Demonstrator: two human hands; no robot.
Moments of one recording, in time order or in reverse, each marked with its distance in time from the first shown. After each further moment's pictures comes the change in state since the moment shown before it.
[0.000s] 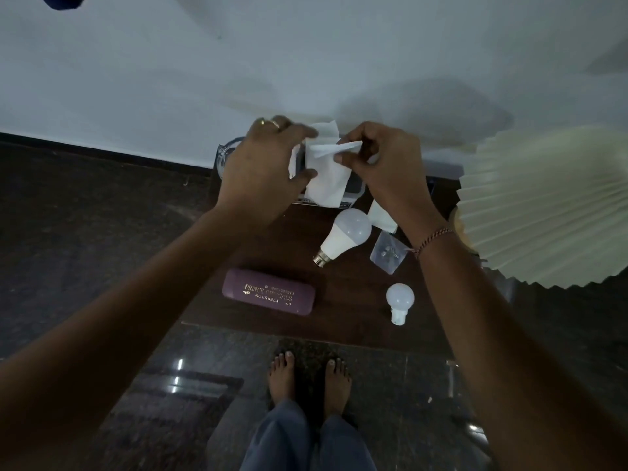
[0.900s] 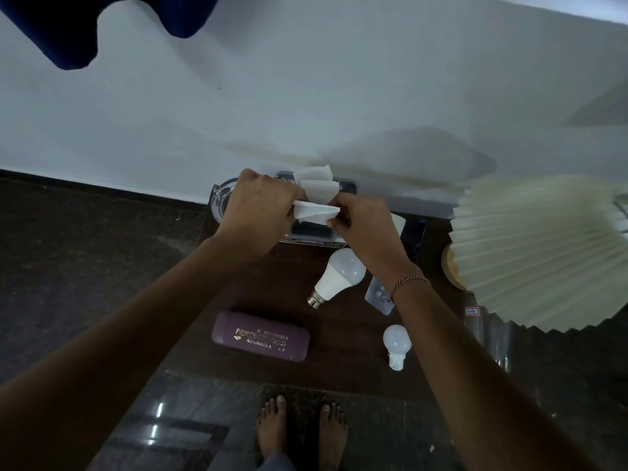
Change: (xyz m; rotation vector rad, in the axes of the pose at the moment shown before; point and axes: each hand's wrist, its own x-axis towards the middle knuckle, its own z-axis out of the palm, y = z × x) left_hand 0.020 -0.016 0.012 0.290 -0.115 0.193; right_hand 0.000 0.031 0.031 -0.258 -0.132 -0.004
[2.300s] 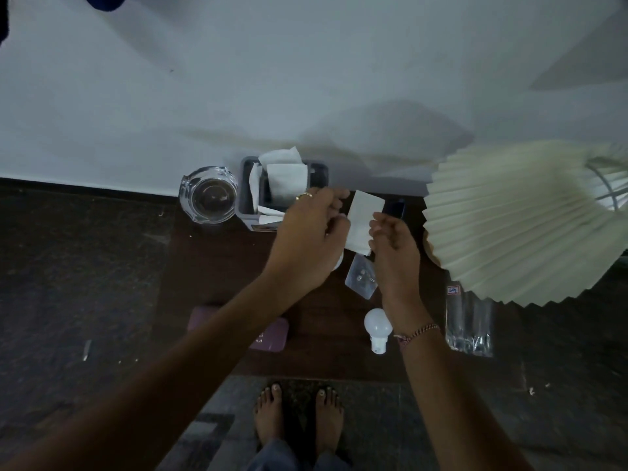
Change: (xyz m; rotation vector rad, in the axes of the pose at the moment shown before) left_hand -0.014 0.104 0.014 -0.867 -0.021 -0.252; right_hand -0.069 0.048 0.002 0.803 0.361 0.633
